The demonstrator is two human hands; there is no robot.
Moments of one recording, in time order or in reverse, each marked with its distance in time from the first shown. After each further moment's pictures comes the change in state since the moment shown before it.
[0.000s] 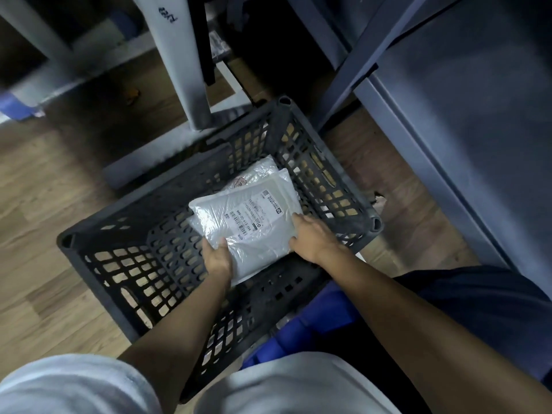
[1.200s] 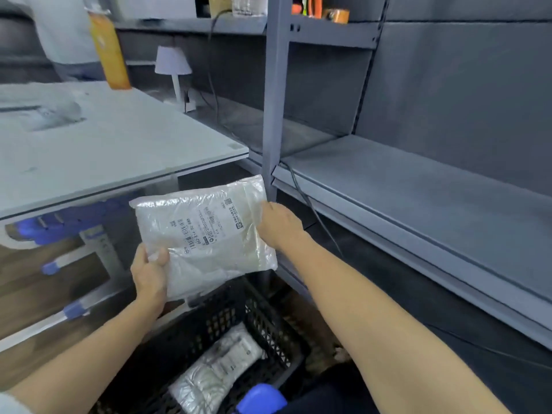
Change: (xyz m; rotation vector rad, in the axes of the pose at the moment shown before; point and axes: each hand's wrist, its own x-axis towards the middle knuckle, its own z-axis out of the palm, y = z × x) left_hand -0.246 0.251 -0.090 -0.451 -0.073 0.958; right_hand -0.243 -0.019 -0.259 -0.058 0.941 -0.274
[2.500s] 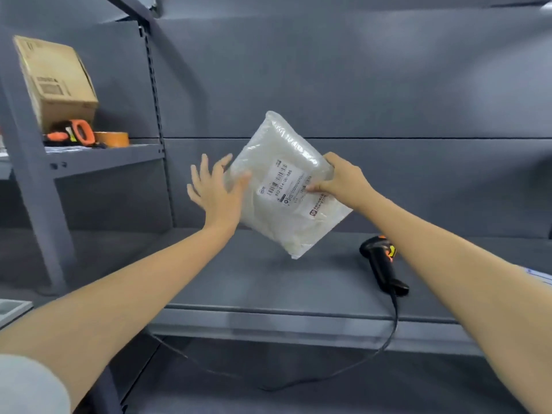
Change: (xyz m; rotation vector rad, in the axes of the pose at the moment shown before) left_hand -0.173 0.259 0.375 -0.024 -0.828 0.698; right_hand -0.176 0.251 -0.317 0.233 0.758 0.476
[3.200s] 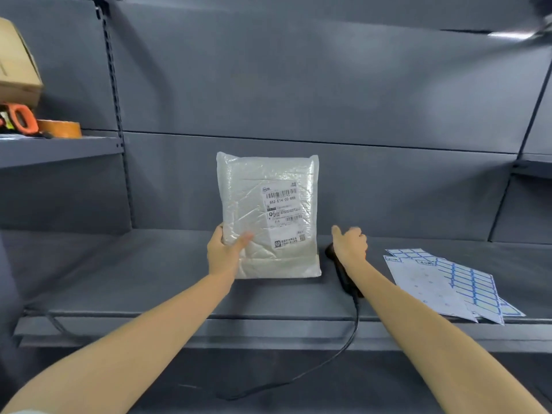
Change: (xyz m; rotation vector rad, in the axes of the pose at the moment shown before) left_hand -0.076 -0.044 0.066 -0.561 -0.186 -0.419; right_hand -0.071 0.098 0.023 0.016 0.385 0.714
